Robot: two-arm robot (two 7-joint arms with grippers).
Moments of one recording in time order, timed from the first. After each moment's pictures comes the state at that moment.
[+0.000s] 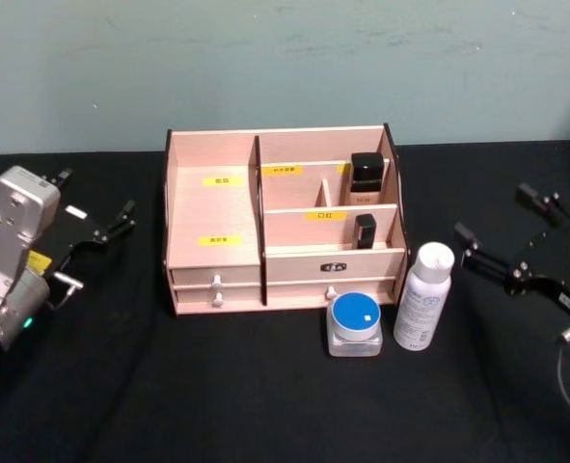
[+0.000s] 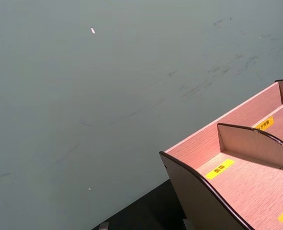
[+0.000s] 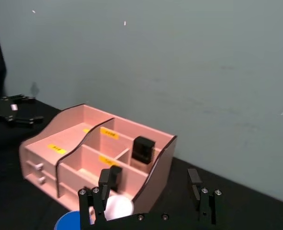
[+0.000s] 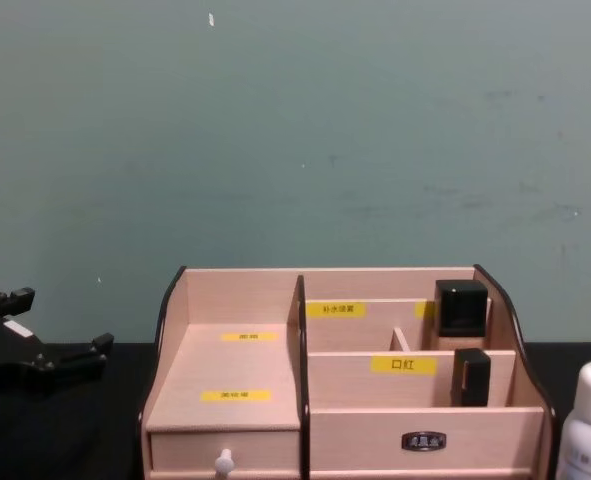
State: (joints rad) left arm -0.20 0.60 0.45 -1.41 -0.25 -0.12 0.03; right arm -0.27 0.77 -0.16 -1.97 0.52 -0.09 0.14
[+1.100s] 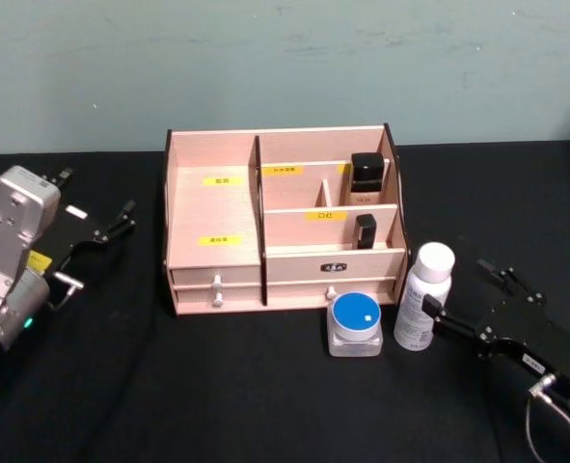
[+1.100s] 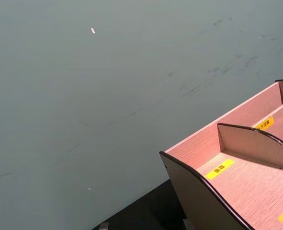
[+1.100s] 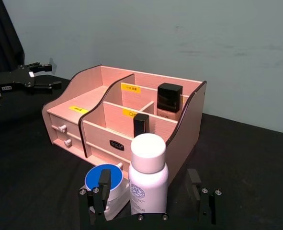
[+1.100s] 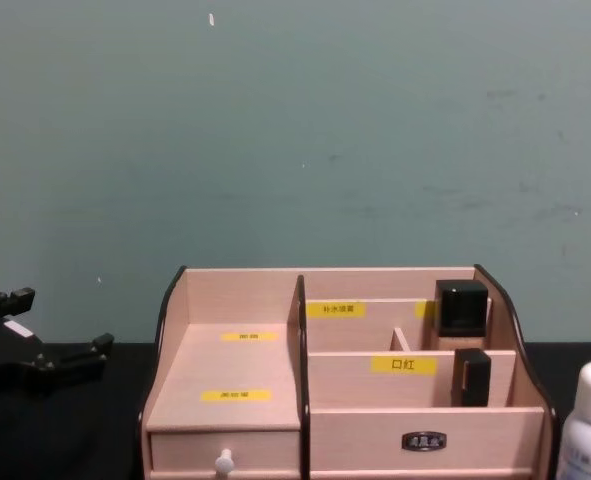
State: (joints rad) left arm -0.20 0.60 0.45 -1.41 -0.25 -0.12 0.03; right arm -0.28 0.66 -0.20 -1.83 0.53 -0.05 0.27
